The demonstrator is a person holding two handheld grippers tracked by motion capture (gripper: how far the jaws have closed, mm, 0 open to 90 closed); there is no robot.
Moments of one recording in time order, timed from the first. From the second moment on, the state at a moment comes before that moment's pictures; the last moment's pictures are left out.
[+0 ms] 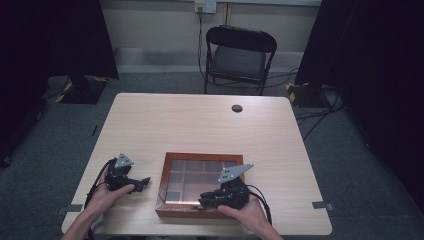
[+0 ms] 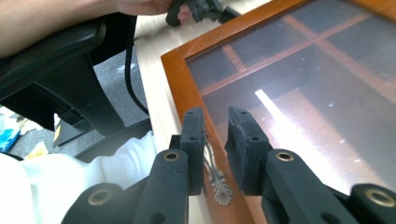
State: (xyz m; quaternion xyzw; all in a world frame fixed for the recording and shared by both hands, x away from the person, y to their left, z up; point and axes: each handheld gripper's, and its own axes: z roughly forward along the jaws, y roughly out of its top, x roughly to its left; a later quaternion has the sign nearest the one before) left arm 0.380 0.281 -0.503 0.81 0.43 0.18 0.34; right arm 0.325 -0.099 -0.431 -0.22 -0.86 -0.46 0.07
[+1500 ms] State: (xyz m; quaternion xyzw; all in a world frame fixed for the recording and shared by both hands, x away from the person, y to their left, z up) left arm 0.366 0.274 -0.486 0.82 0.41 0.15 0.38; right arm 0.323 -0.095 -0.439 -0.19 -0.87 -0.44 0.08
